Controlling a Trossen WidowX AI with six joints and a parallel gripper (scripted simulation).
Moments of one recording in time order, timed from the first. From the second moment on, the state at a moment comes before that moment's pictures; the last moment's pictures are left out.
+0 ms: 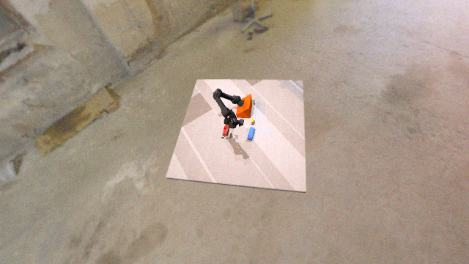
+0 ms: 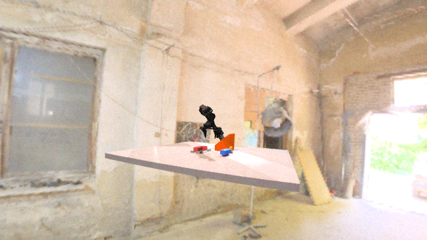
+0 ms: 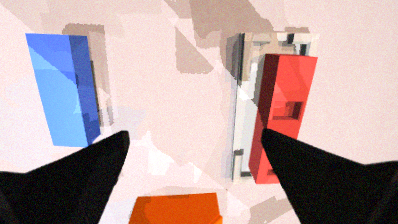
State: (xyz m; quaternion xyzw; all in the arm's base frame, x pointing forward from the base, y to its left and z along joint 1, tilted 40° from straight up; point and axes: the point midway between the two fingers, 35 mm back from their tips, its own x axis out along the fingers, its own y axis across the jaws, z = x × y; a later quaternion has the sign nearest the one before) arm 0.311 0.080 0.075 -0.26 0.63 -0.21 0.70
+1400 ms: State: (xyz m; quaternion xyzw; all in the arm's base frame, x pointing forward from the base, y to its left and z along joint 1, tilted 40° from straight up) arm 0.316 0.150 -0.080 -0.24 0.62 -0.23 0.71
